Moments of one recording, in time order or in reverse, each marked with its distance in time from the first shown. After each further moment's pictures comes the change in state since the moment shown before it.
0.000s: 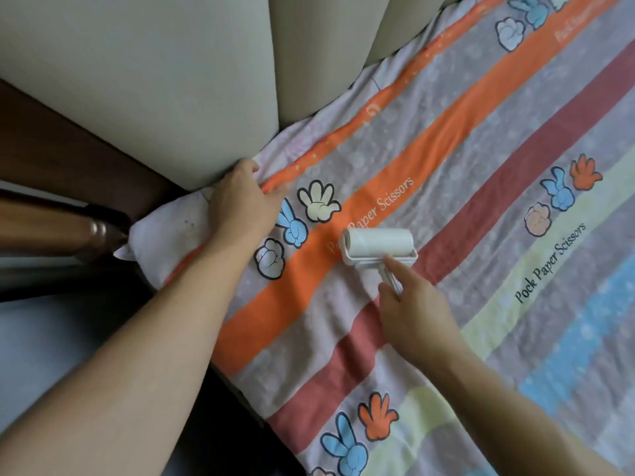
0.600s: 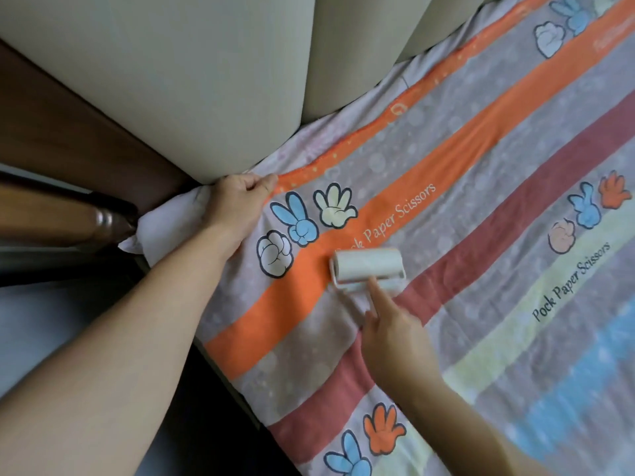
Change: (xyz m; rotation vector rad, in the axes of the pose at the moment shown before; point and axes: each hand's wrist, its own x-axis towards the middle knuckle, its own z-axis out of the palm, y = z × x) left_hand 0.024 -0.057 0.012 -0.533 -0.148 -0.114; right_hand 0.007 0.008 0.061 -0.153 -0.013 -0.115
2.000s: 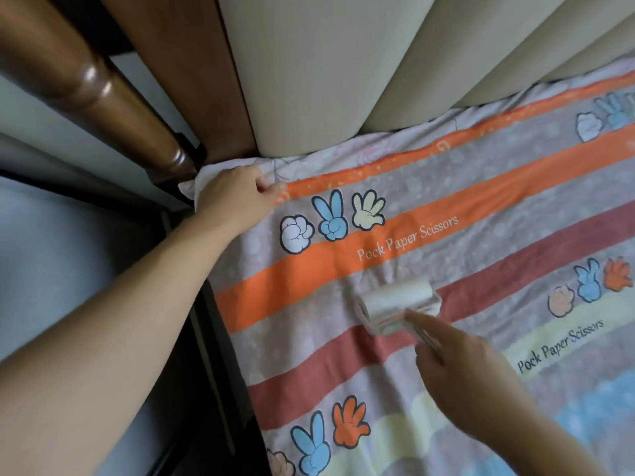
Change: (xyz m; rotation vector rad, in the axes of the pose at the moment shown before) left_hand -0.064 -0.005 -0.059 0.584 0.166 0.009; right_hand -0.042 0.007 -0.097 -0.385 -0.206 -0.216
